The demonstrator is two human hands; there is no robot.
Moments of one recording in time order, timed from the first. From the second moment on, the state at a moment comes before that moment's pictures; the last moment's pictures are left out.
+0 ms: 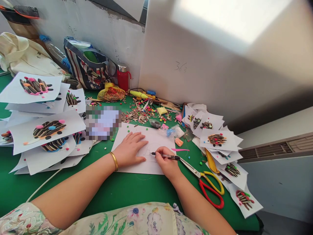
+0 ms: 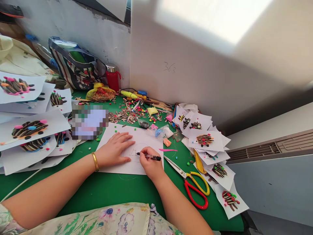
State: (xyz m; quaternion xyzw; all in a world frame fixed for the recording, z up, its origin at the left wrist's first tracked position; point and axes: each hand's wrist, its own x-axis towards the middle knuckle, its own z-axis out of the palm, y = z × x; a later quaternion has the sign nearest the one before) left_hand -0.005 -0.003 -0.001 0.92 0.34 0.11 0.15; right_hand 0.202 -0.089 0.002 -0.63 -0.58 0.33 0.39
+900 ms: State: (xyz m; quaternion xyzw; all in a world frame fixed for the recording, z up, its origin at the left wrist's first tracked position) left_hand -0.005 -0.002 -0.002 0.92 0.34 0.11 0.16; right_hand 0.200 -0.087 0.000 -0.61 -0.60 0.33 0.39
